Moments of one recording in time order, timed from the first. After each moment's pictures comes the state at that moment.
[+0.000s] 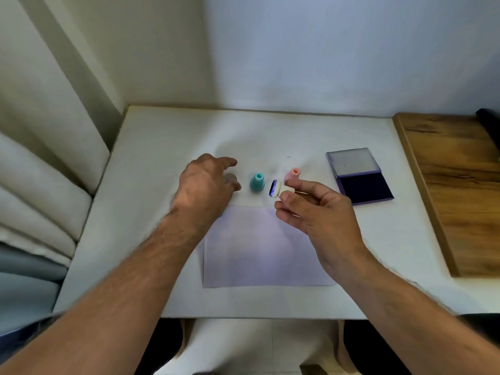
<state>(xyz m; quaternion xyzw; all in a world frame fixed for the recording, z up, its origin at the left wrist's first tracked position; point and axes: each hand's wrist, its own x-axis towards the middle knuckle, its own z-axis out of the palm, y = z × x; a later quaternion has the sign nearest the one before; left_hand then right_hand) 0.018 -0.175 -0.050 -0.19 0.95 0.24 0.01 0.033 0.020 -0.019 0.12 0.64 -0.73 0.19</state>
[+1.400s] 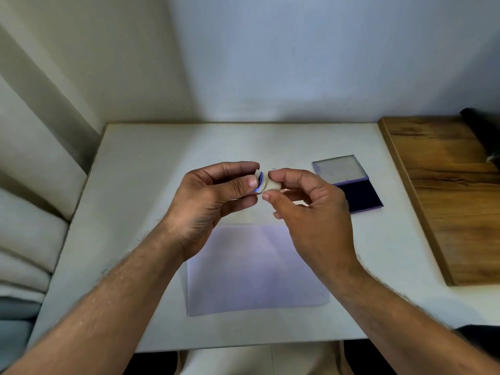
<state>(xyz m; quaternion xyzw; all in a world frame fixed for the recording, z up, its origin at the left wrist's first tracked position) 0.030 -0.144 -0.003 -0.18 0.56 0.81 0.06 0.018 0.016 -0.009 -0.02 0.79 -0.62 0.04</state>
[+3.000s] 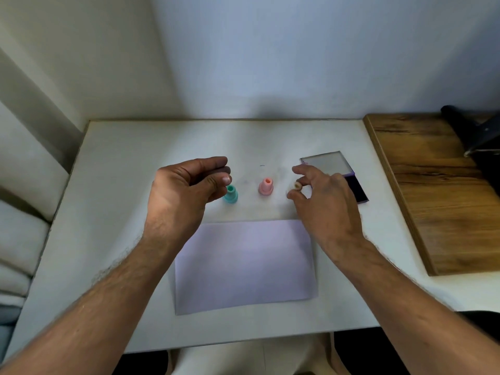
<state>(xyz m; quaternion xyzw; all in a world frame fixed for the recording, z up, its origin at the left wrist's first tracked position) 0.028 -0.148 -0.018 -0.23 0.66 0.71 -0.06 -0.022 0.056 -0.047 -0.04 0.96 -0.26 -0.01</state>
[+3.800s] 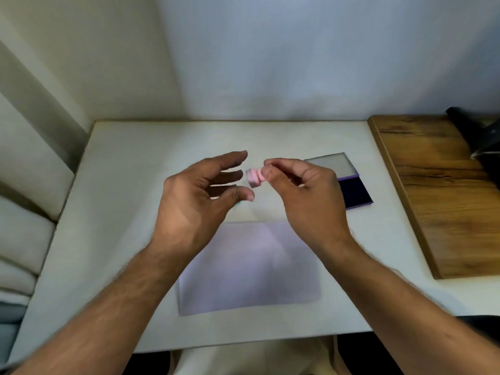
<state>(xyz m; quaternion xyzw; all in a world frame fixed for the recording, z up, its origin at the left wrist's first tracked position) 0.041 -0.136 -0.009 -0.08 0.79 0.60 -0.11 -0.002 0.020 -0.003 -0.03 0.84 -0.55 0.04</state>
